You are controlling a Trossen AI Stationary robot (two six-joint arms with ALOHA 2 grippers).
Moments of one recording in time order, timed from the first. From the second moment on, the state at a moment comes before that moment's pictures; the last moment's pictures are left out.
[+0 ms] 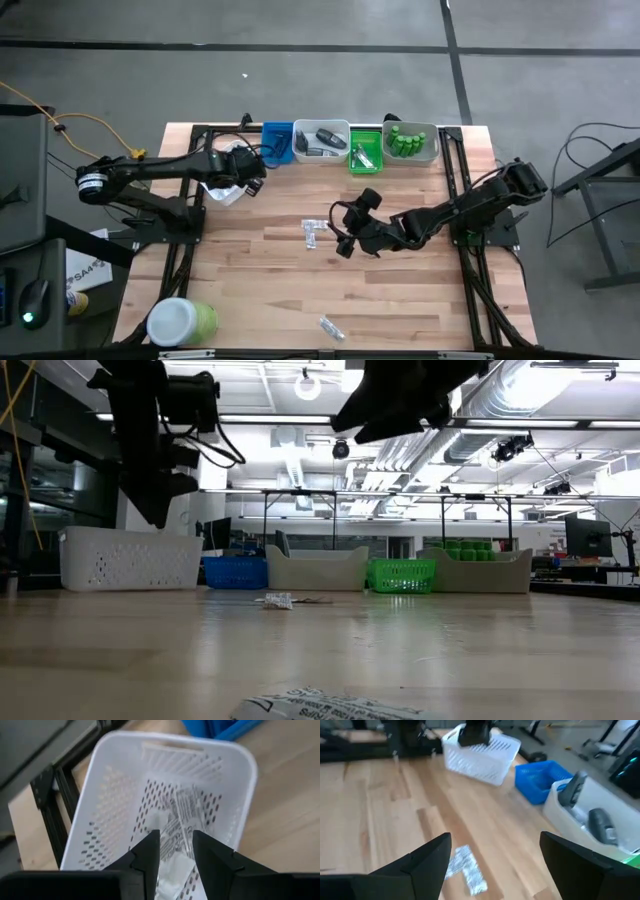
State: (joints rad) left arm 0.32 1.21 0.84 -0.96 -0.58 -0.63; right arm 0.33 1.58 1.03 -0.04 0.76 0.31
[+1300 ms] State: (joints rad) left arm 0.24 1.08 0.84 -0.92 -0.62 -0.57; right arm 0.11 1.87 1.03 0.15 0.27 0.87
